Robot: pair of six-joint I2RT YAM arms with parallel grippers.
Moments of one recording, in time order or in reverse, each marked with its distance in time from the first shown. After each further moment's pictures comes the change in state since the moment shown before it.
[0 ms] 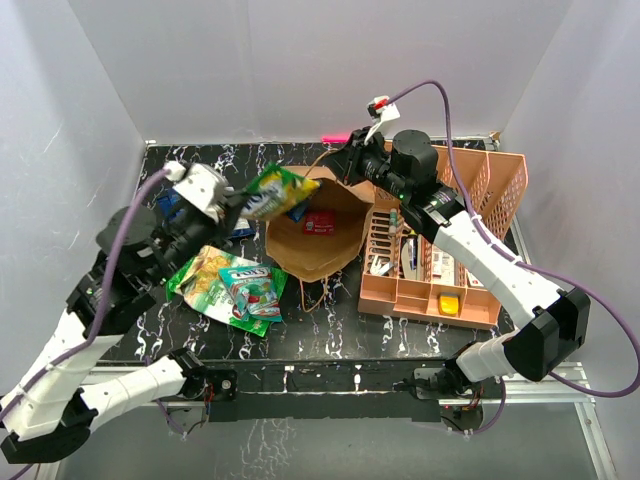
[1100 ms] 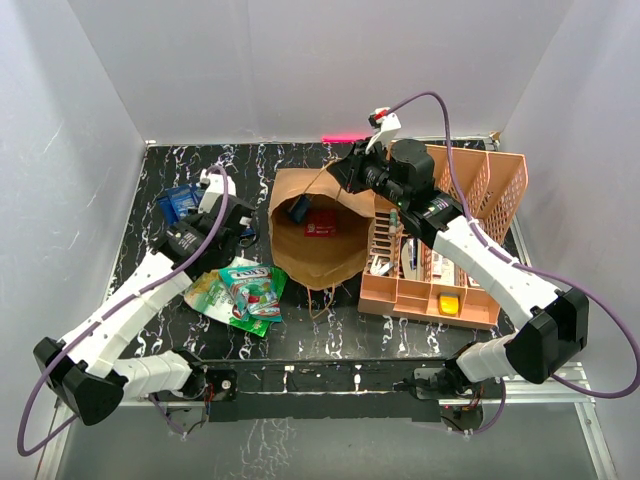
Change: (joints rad) left arm 0.141 0.322 -0.076 -0.529 -0.788 -0.442; right arm -0.006 -0.016 -0.083 0.004 0.062 -0.005
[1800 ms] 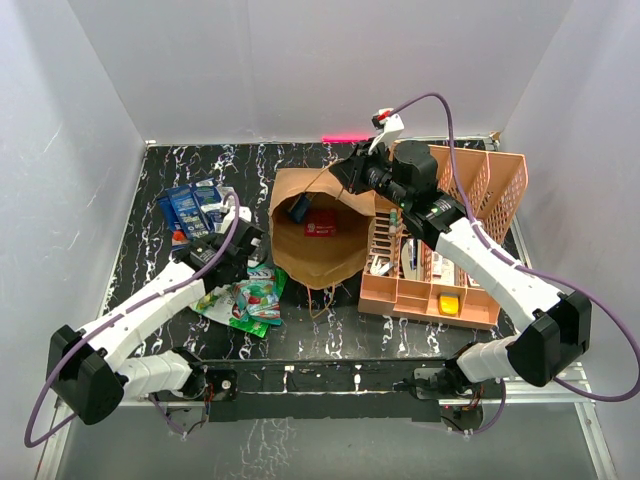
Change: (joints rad) left arm 0.000 0.005 -0.273 0.145 0.320 -0.137; right arm -0.009 -0.016 -0.017 0.005 -0.005 0.003
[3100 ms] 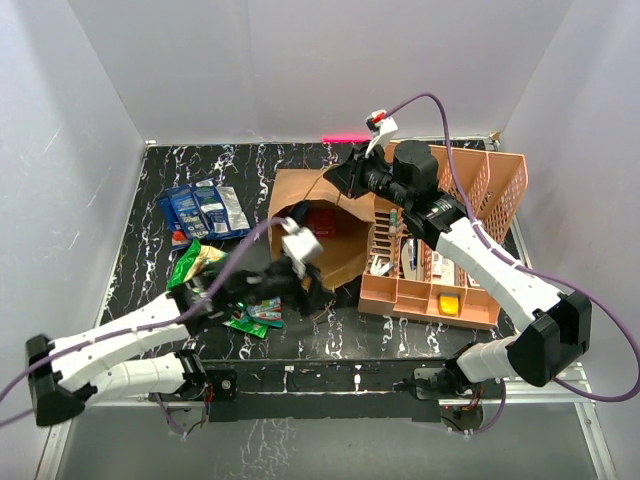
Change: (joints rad) left arm -0.295 -0.245 -0.083 0.633 0.723 0.211; right arm -0.005 0.000 0.000 -0.002 -0.132 -0.014
